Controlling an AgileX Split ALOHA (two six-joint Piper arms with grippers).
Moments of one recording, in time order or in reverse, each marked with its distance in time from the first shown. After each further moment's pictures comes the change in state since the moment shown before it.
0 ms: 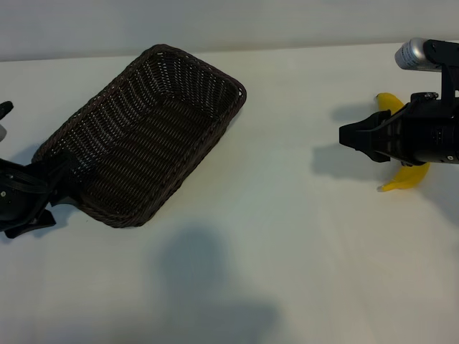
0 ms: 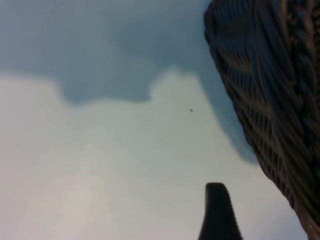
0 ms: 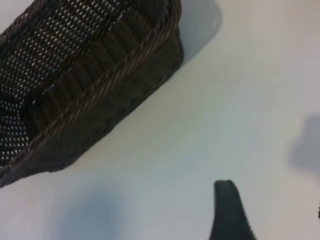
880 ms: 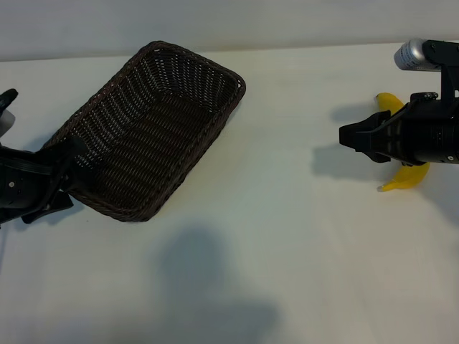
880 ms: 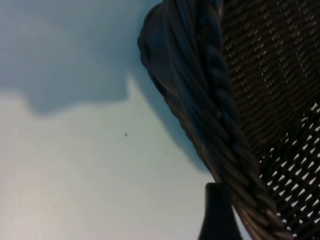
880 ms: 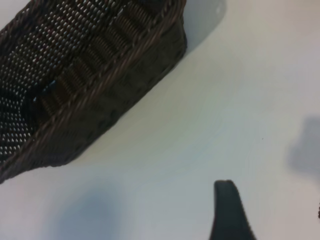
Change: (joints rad) left arm 0.000 0.010 0.002 -0.229 -0.071 0.214; right arm 0.000 0.000 0.000 0.000 0.000 -0.016
